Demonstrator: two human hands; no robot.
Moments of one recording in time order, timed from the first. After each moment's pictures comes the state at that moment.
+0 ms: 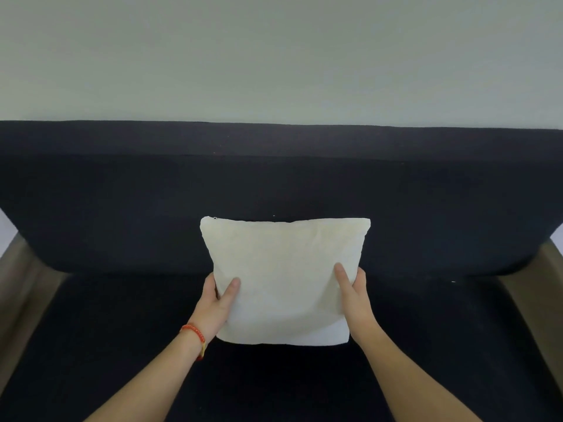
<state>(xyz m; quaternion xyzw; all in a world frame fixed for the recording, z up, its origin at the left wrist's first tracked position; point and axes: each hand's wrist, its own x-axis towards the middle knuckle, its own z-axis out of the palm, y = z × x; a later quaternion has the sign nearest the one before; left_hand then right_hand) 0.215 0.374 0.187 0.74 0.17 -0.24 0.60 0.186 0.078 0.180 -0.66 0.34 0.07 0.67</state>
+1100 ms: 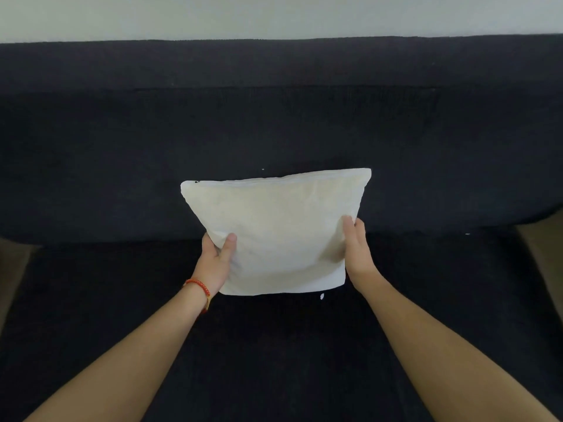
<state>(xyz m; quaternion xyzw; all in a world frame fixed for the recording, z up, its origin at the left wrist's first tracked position) 0.264 0.350 0.110 0.76 0.20 -0.24 0.57 0.229 0.055 0.102 -0.66 0.34 0.08 0.67</state>
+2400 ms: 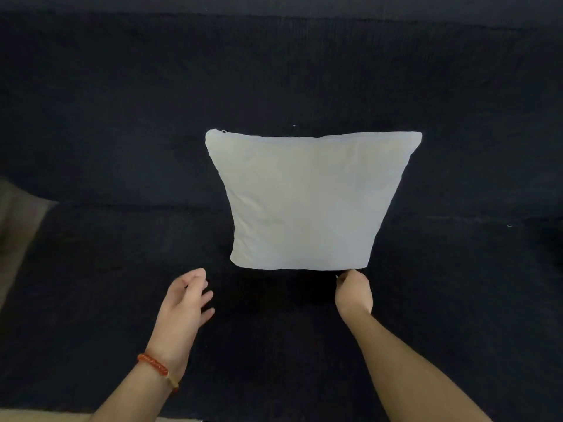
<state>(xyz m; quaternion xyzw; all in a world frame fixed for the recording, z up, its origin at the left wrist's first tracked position) 0.122 0.410 0.130 0.68 0.36 -0.15 0.62 0.136 0.110 -0.051 -0.85 0.39 0.23 0.27</state>
